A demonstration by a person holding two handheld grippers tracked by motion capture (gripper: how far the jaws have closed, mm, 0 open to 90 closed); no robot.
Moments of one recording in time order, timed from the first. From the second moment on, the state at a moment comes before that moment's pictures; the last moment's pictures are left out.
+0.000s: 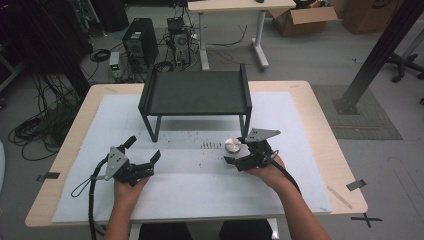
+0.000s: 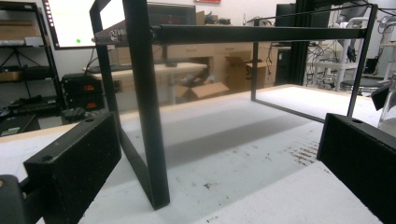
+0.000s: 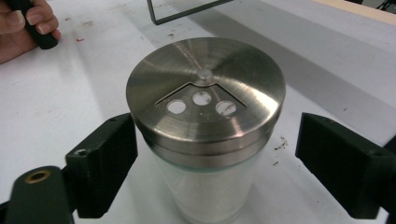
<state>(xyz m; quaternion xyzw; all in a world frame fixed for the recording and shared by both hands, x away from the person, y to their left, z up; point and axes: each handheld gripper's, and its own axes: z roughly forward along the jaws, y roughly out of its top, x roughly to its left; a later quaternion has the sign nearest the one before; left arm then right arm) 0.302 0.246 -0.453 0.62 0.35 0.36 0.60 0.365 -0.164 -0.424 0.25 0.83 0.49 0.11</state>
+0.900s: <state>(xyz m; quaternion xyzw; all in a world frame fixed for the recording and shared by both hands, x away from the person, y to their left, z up) 0.302 0.247 -0.453 0.62 0.35 0.36 0.60 0.368 -0.166 -0.426 0.24 0.83 0.50 0.10</state>
